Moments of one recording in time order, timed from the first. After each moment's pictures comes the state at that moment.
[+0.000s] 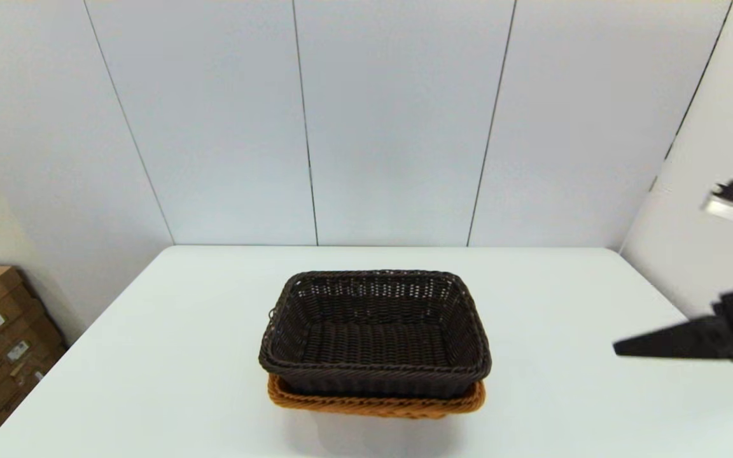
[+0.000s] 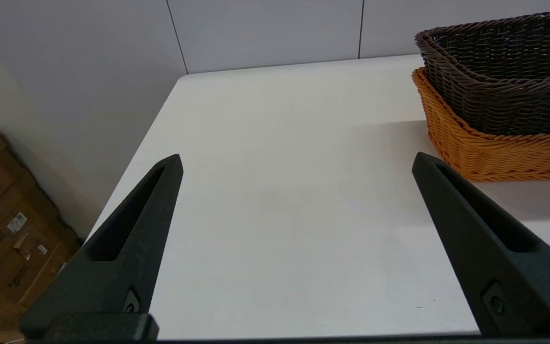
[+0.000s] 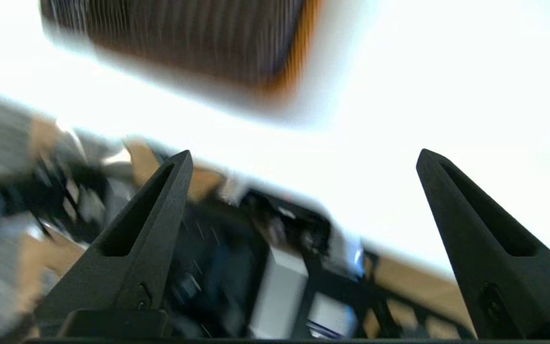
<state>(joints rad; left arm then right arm) -0.01 0.00 0.00 0.01 -0.01 0.06 0.26 1.28 -1.16 0.80 0.30 0.19</state>
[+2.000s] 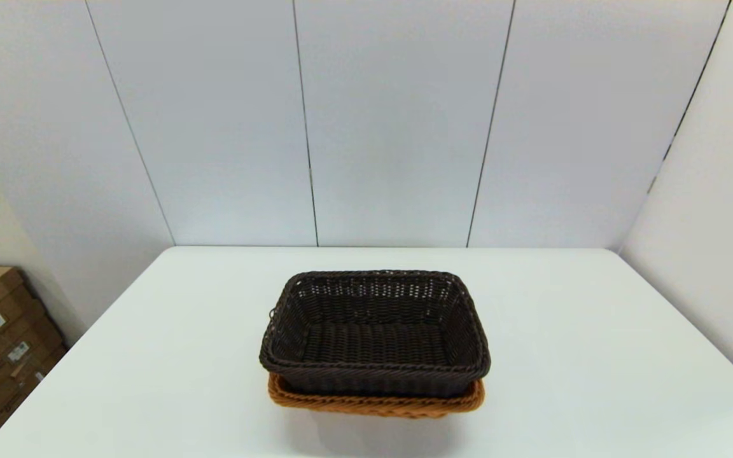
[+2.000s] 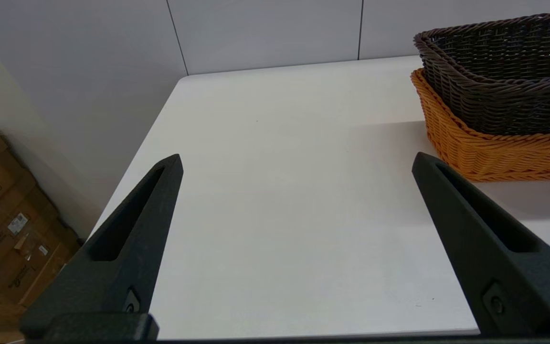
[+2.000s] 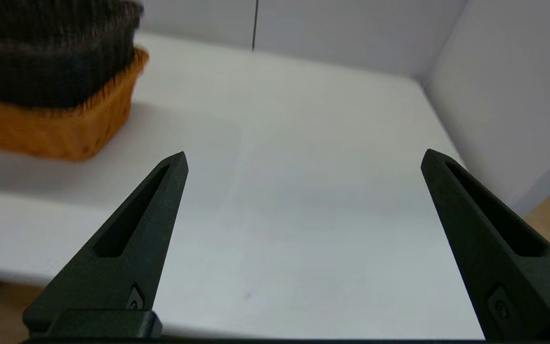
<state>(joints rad) -0.01 0.00 0.00 0.02 -0.01 0.05 -0.01 0.01 -0.02 0.04 0.05 -0.14</state>
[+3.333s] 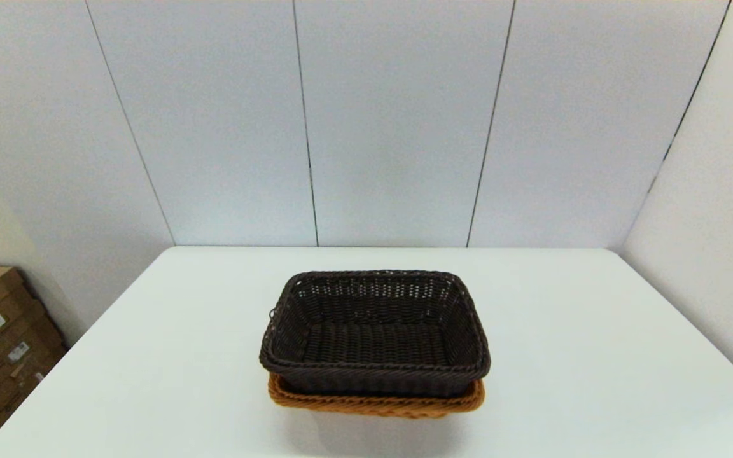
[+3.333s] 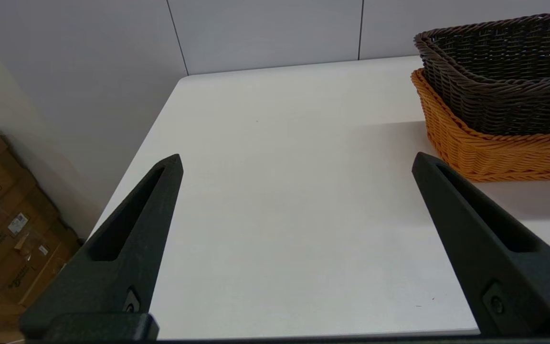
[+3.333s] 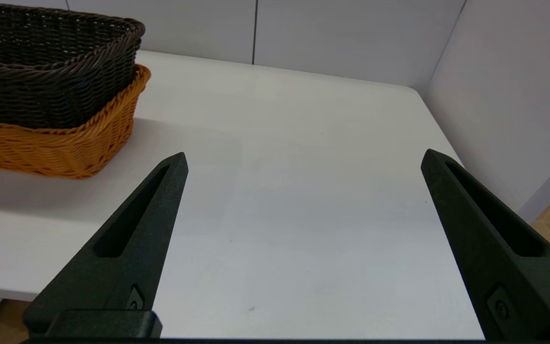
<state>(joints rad) -0.01 0.00 0.00 0.02 -0.01 0.06 -0.01 0.00 0.00 0.01 0.04 -0.11</state>
